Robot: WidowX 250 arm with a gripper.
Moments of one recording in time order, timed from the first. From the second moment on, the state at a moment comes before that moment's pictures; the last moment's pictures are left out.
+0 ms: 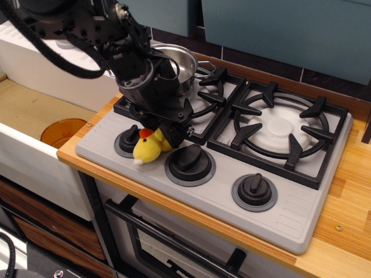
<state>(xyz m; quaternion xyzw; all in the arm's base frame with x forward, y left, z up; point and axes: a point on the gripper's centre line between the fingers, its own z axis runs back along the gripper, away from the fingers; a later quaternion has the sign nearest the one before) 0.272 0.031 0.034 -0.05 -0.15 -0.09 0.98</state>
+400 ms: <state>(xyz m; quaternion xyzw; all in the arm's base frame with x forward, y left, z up) 0.269 0.033 0.070 -0.05 -0.10 -0.09 0.99</state>
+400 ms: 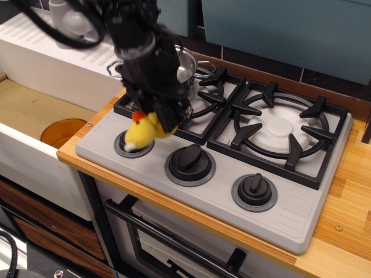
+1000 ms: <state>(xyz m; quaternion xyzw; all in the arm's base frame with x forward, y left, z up) 0.315 0.053 0.108 -0.08 -0.09 -0.11 0.99</state>
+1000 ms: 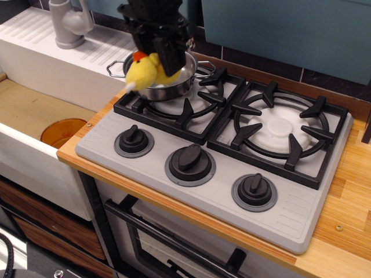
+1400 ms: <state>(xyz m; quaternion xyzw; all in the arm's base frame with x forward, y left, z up) 0.373 0.080 0.100 -0.10 -0.09 -0.14 0.98</state>
